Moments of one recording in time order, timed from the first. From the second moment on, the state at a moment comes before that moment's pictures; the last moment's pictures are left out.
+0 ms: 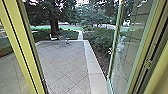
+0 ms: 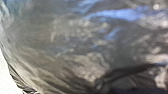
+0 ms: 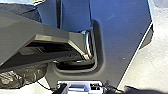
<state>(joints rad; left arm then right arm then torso) 1.53 3.05 -2.76 -0.47 0.09 0.52 -1.56 3.07 -2.73 0.12 -0.08 -0.16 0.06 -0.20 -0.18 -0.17</state>
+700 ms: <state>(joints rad) 1.52 3.05 -2.76 -0.46 0.09 0.52 -1.56 3.07 -2.73 0.12 -0.07 -0.16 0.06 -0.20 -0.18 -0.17</state>
